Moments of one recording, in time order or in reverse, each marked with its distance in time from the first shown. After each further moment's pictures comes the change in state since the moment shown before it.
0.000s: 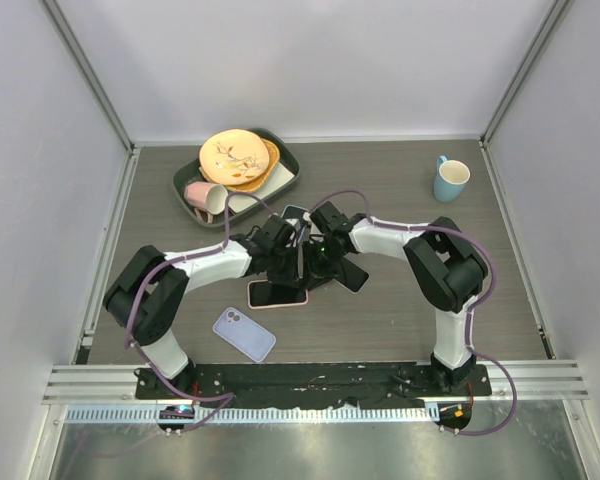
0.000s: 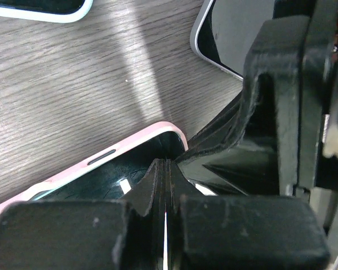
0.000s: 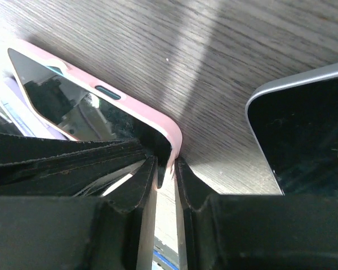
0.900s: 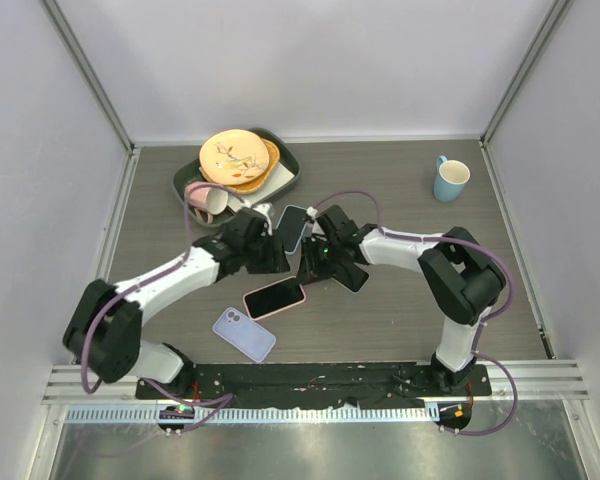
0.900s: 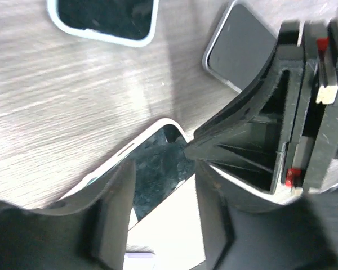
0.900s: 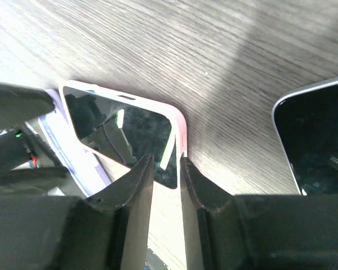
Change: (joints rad) left arm 0.070 -0.230 -0.066 -0.042 -0.072 0.025; right arm 0.031 -0.142 -0.111 0.196 0.077 0.045
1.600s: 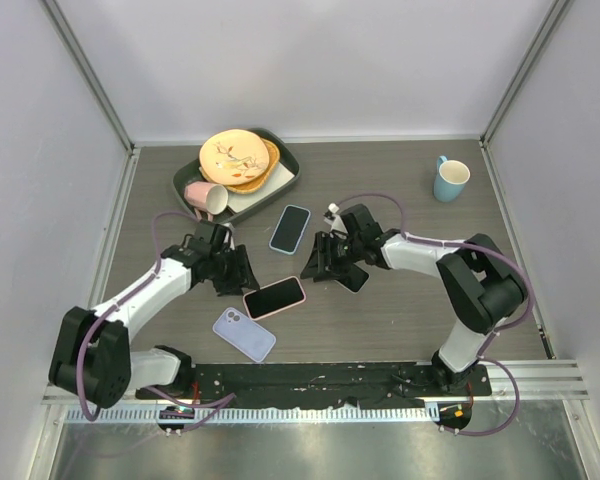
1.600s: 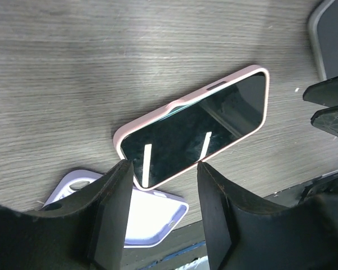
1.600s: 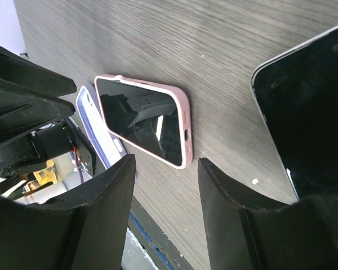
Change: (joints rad) left arm 0.267 -0.220 -0.157 -0.214 0.156 -0.047; right arm -0.120 -0.136 -0.174 0.176 -0.177 0.091
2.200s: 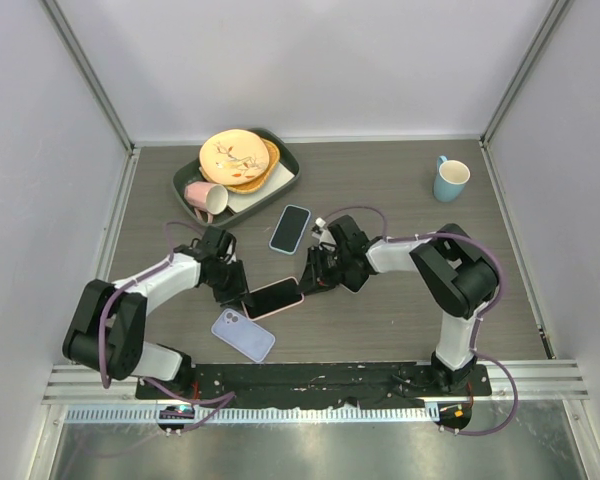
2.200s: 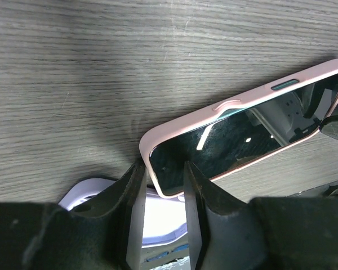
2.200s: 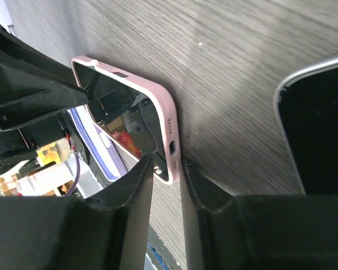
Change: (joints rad) left arm 0.005 0.174 -0.041 -0.009 0.019 0.003; right arm 0.067 0.162 -0.002 0.101 -0.071 0.021
